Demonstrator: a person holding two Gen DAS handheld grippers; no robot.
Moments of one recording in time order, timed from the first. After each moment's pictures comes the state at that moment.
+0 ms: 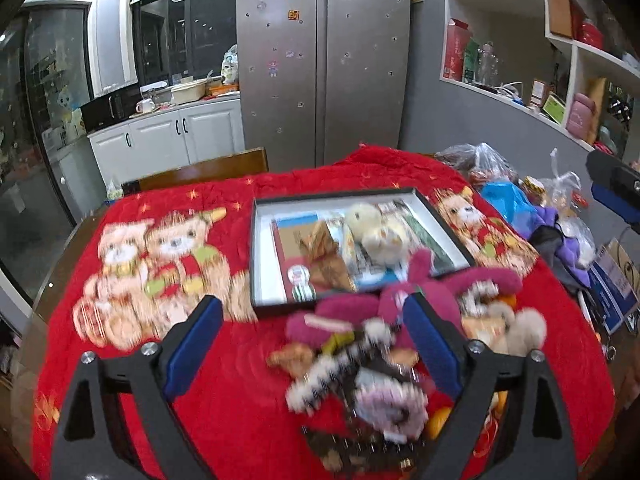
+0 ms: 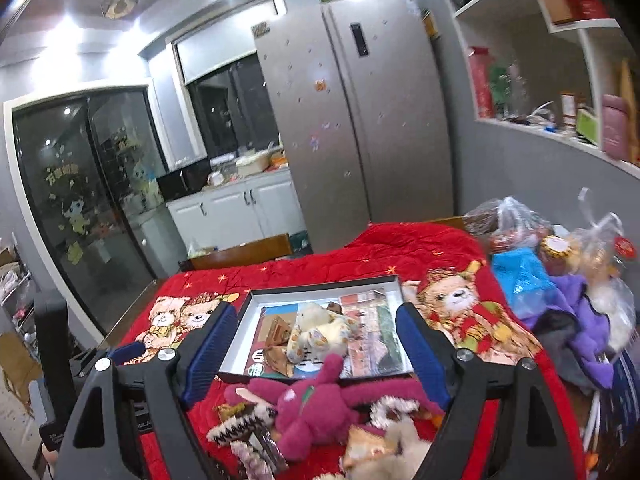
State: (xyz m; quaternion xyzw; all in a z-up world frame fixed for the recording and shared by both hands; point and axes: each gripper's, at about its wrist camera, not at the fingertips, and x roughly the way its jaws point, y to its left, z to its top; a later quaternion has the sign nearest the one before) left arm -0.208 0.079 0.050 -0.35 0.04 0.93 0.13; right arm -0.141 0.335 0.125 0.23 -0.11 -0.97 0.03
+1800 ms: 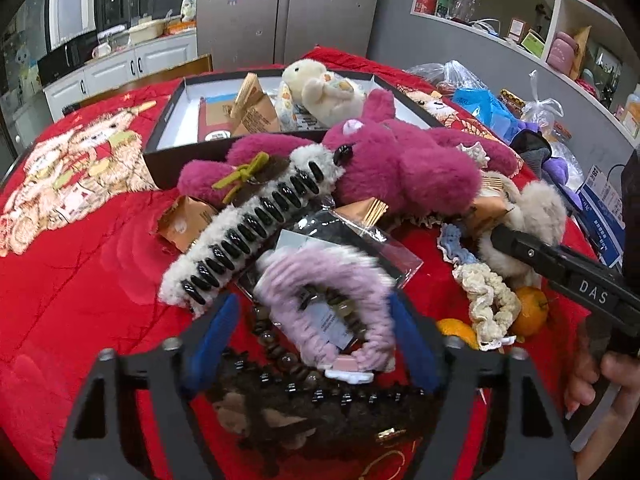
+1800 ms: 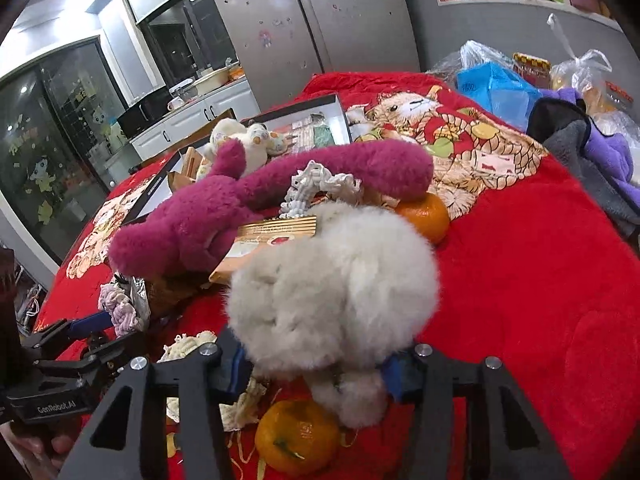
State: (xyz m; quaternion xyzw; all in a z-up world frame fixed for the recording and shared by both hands) left arm -0.191 0.119 -0.080 -0.44 0.03 0.88 0.20; right arm -0.131 0.369 -0.073 0.38 -0.14 -0.91 0.00
